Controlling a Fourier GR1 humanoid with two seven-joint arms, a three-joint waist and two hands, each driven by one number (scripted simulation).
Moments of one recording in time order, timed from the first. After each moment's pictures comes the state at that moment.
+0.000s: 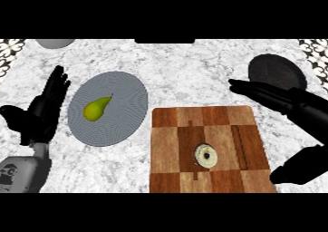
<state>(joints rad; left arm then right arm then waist) -0.21 0.30 -0.02 -1.48 0.13 0.17 0.07 -0.36 -0.60 0.16 -1.91 0.09 0.57 0.14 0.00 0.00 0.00</state>
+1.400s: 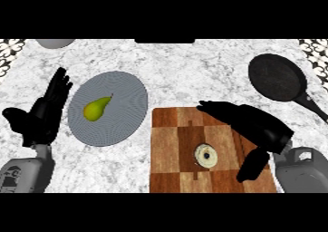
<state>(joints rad) -0.20 0.23 0.04 -1.49 0.05 0.11 0.08 -0.33 -0.36 0.29 -1.72 0.49 0.67 0.15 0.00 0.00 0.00</state>
